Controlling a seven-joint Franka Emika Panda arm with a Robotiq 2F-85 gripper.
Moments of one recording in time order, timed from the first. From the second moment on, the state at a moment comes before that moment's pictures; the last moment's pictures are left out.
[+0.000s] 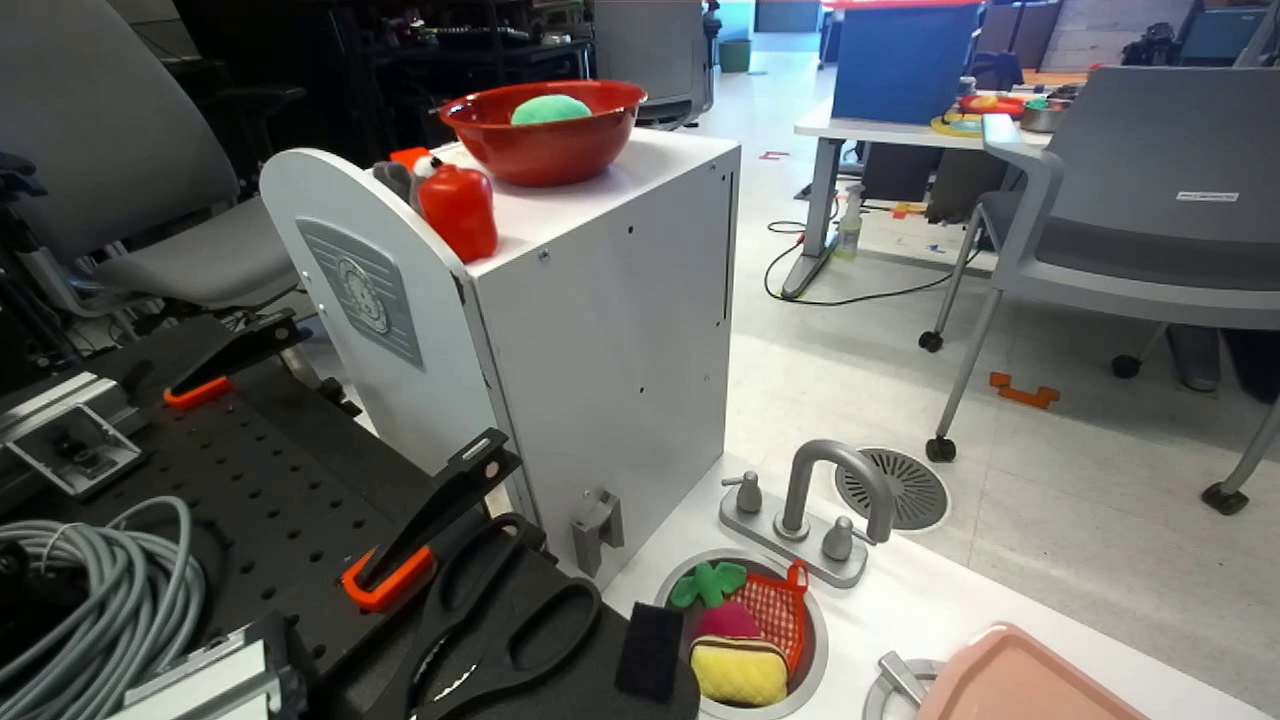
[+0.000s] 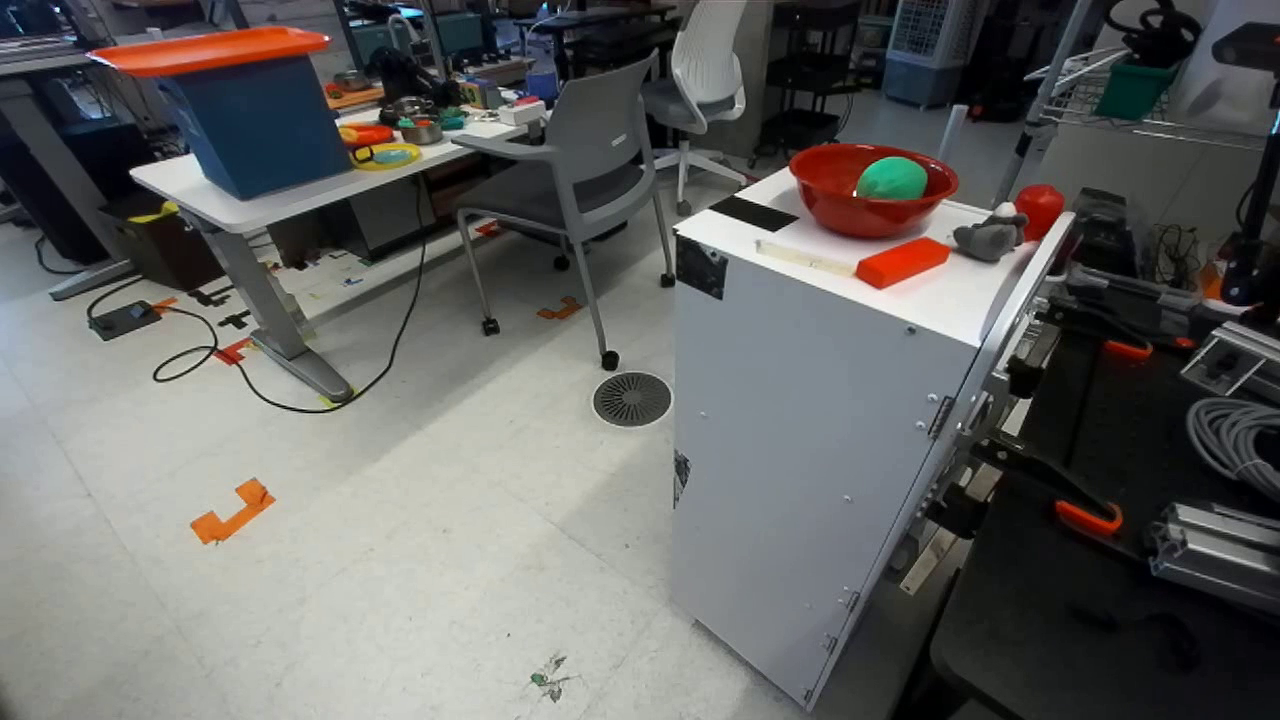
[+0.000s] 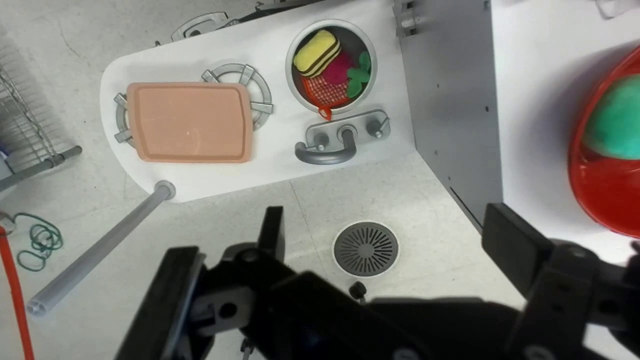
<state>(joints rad) -0.19 0.02 -0.18 -2.14 -0.05 2.20 -0.13</state>
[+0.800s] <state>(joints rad) -0.07 -0.16 -0.11 -2.24 0.00 2.27 -0.23</state>
